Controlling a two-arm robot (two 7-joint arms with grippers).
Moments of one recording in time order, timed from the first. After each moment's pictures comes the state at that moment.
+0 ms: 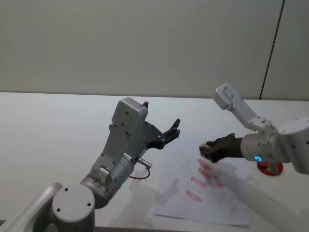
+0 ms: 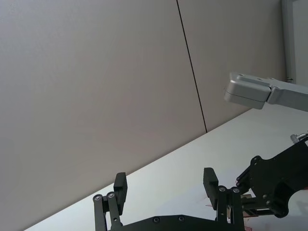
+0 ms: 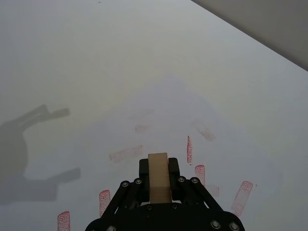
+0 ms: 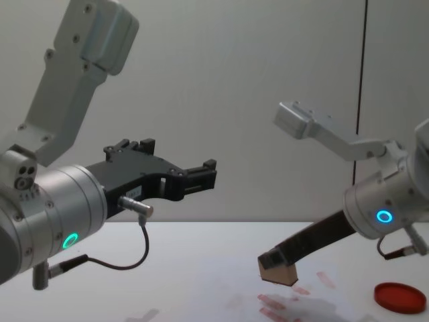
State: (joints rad) left arm -0.24 0.38 0.45 -1.63 -0.20 0.01 -0.01; right arm 0.65 0.13 -0.42 -1.11 -0.09 0.62 0.64
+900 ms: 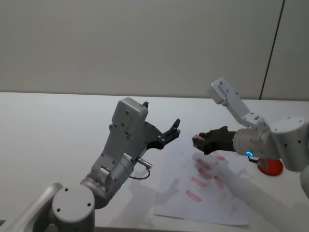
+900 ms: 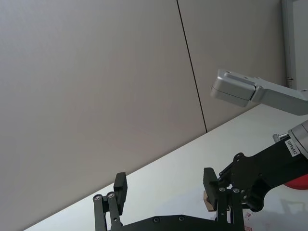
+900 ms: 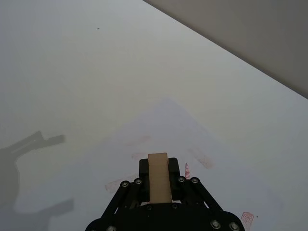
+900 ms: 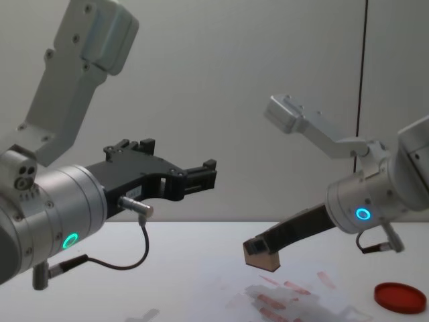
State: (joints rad) left arm -0.24 0.38 0.45 -1.63 -0.20 0.01 -0.01; right arm 0.69 0.09 -0.43 -1.00 -0.04 0.50 0.59
